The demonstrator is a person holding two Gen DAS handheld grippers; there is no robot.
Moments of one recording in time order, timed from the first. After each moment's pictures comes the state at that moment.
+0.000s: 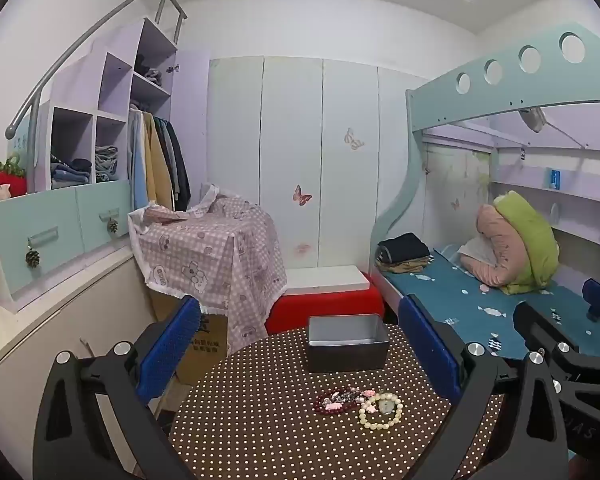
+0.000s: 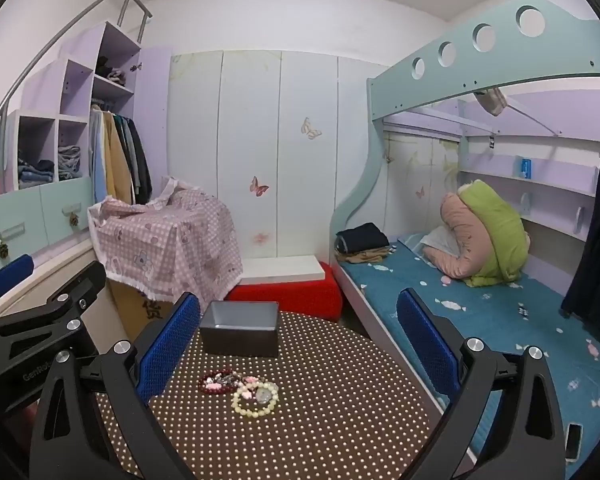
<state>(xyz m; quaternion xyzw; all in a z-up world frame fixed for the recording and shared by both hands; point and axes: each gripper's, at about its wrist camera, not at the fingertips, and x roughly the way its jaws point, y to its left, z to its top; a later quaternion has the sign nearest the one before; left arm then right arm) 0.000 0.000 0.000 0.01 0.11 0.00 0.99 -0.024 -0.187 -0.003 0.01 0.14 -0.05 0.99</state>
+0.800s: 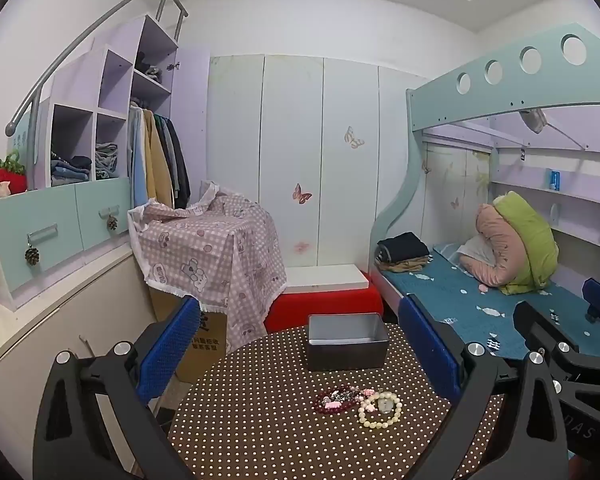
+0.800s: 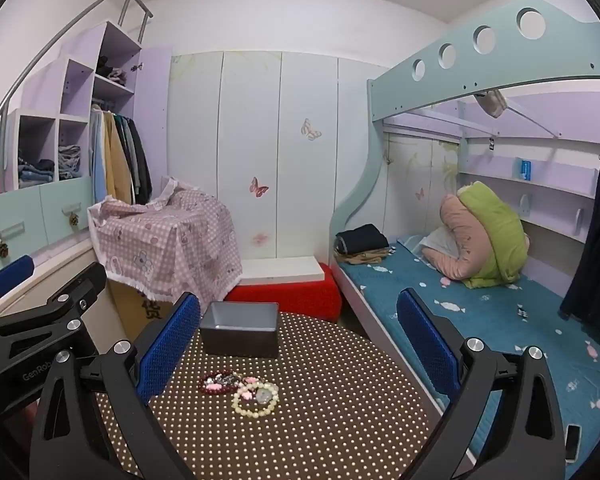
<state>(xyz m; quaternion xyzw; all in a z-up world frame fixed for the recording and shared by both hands) 0.000 0.004 -0.006 0.01 0.12 0.00 0.99 -0.025 -0.187 -0.002 0.00 0.14 -0.05 0.99</state>
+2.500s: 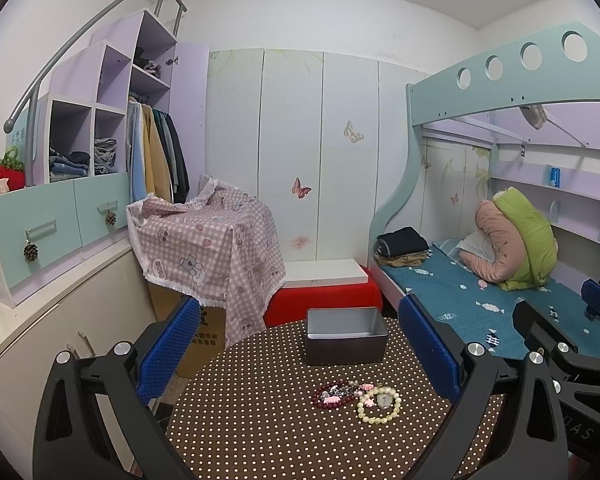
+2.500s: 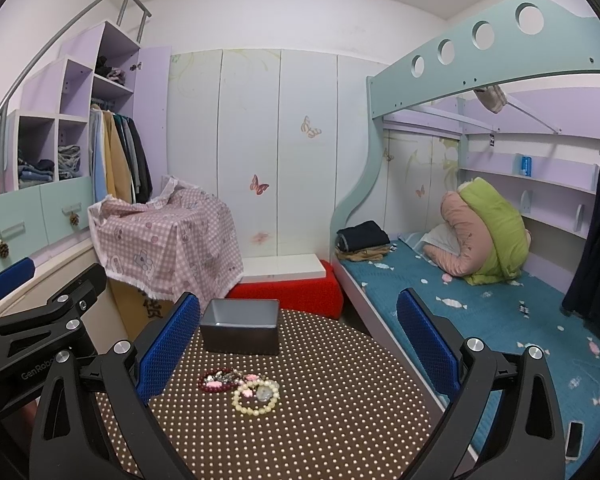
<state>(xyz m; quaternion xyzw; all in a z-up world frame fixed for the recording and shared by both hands) -0.001 0.002 -0.014 0.01 0.12 0.00 0.99 -0.026 -0.185 0.001 0.00 0.14 -0.06 0.99</state>
